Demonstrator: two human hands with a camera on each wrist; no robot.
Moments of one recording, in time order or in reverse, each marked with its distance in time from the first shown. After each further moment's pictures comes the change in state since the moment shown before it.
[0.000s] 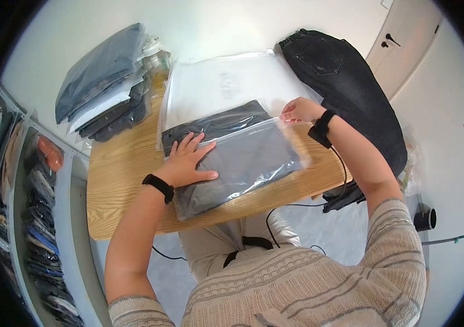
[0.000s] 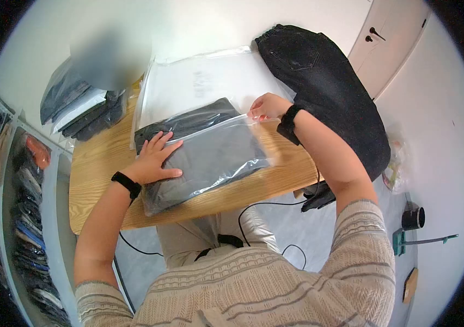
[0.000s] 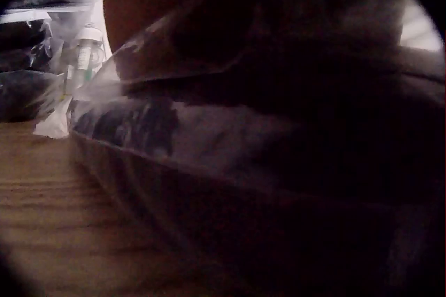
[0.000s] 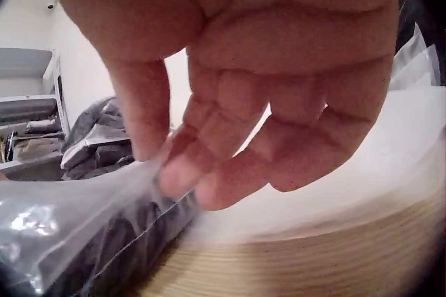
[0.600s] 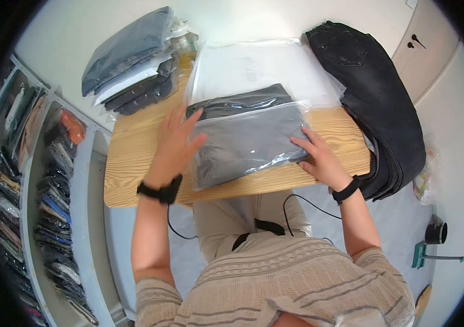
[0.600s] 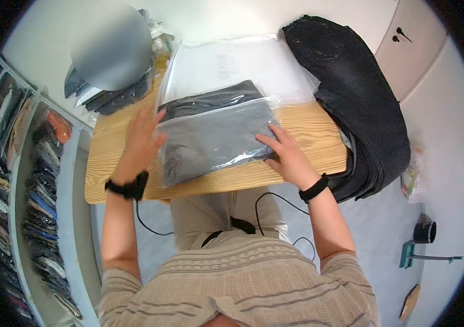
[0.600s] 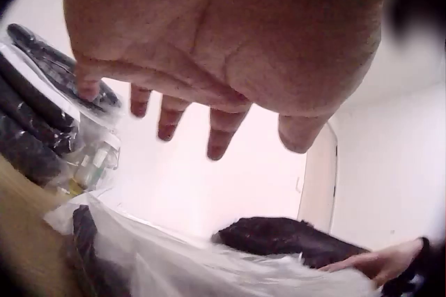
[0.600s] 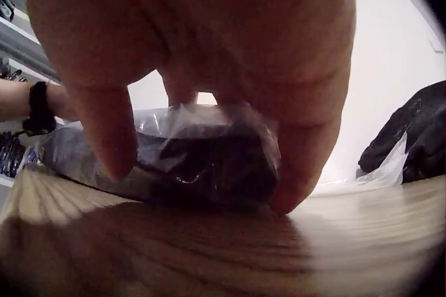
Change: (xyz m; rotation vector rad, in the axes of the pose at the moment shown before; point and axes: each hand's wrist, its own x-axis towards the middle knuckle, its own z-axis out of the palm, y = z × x) left_hand -0.071 0.005 -0.017 0.073 0.578 -0.087; right_hand -0.136 -0.005 0.132 -0.257 0.388 -0.519
